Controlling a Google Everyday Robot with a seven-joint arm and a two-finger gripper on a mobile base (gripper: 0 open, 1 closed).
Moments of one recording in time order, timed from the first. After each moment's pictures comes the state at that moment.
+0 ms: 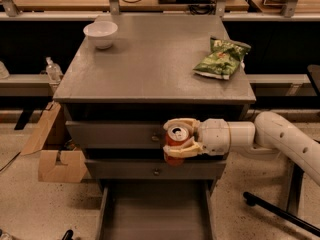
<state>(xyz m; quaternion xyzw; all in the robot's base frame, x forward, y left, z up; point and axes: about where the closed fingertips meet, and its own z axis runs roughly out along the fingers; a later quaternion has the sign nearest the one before) 0.504 -0.040 0.764 -0.53 0.50 0.43 0.54</state>
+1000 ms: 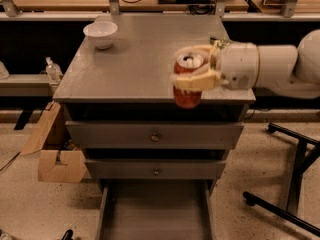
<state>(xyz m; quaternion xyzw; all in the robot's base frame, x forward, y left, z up) 0.536 -0.056 0.956 -0.53 0.53 0.36 0.55</state>
